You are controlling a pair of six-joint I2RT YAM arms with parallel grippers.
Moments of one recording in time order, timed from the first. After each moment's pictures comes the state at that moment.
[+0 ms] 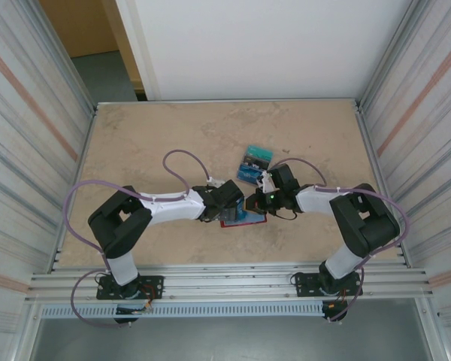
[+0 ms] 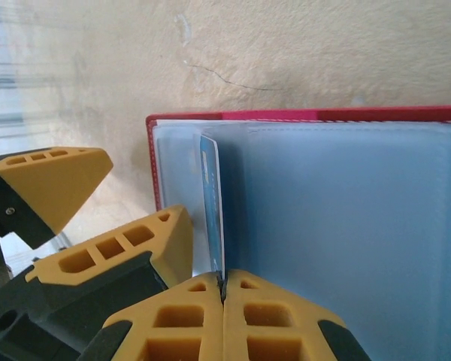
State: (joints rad) left arm -0.95 1.77 1.03 -0.51 -0.34 -0.79; right arm 0.49 1.61 0.66 -0.01 -0.63 0.72
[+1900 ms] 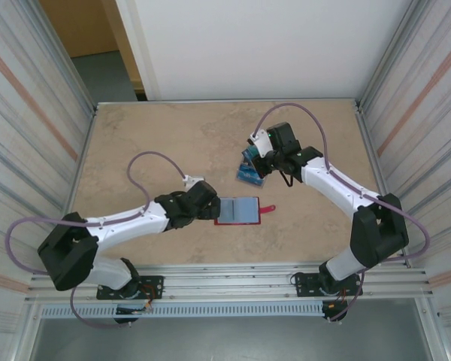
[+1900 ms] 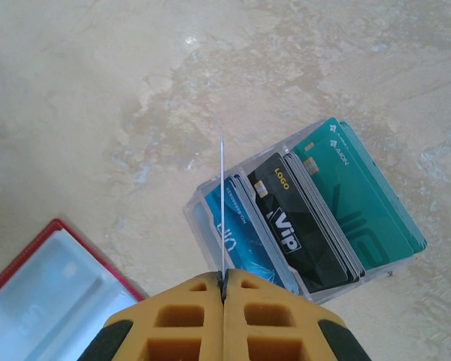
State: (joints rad) left arm -0.89 1.35 0.76 -0.42 -0.38 -0.71; right arm 0.49 1.54 1.17 -0.46 -0.12 -0.17
